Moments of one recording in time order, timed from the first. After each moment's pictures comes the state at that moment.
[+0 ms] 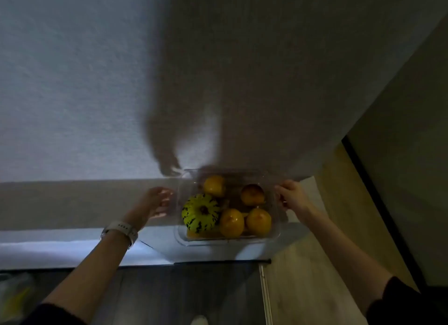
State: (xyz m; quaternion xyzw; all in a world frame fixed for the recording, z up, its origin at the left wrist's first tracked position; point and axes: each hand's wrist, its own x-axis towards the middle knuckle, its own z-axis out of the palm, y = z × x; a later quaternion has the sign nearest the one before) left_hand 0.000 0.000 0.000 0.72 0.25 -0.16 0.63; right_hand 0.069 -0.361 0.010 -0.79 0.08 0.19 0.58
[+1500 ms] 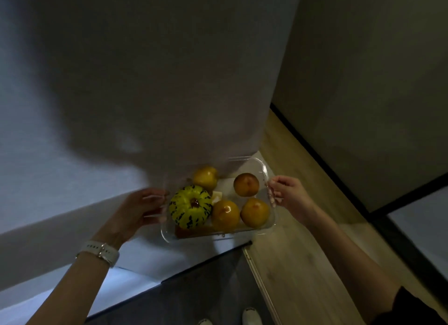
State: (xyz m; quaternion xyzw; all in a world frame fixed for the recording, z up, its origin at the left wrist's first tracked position) left_hand -0.006 -0.049 0.046 0.68 0.12 -0.24 0.68; right_hand -0.040 -0.434 0.028 -0.66 0.16 0.09 0.73
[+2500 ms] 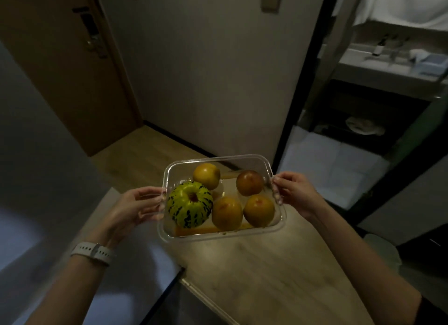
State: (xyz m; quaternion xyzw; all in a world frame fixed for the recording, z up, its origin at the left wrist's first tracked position) left_hand -0.047 -0.412 0.091 0.65 -0.13 -0.42 0.62; right_hand -0.302 -0.707 0.106 -0.63 0.34 -0.16 0.68
